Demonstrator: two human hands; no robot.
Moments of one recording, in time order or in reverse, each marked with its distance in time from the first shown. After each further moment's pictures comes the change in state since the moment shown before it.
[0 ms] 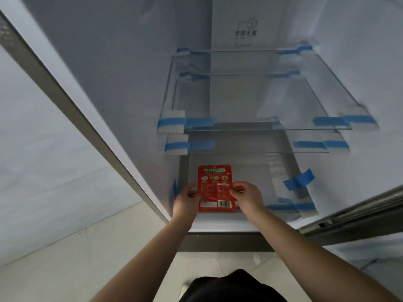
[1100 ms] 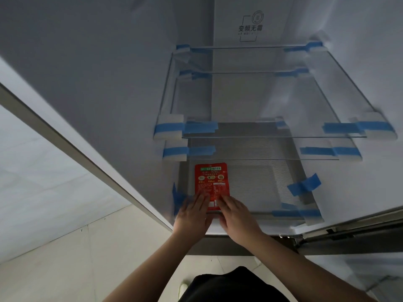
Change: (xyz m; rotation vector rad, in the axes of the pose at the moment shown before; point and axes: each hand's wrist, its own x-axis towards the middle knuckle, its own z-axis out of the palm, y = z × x) left_hand 0.012 -0.042 0.008 1.133 -0.142 0.710; right_hand 0.000 0.056 0.030 -0.882 0.041 -0.793
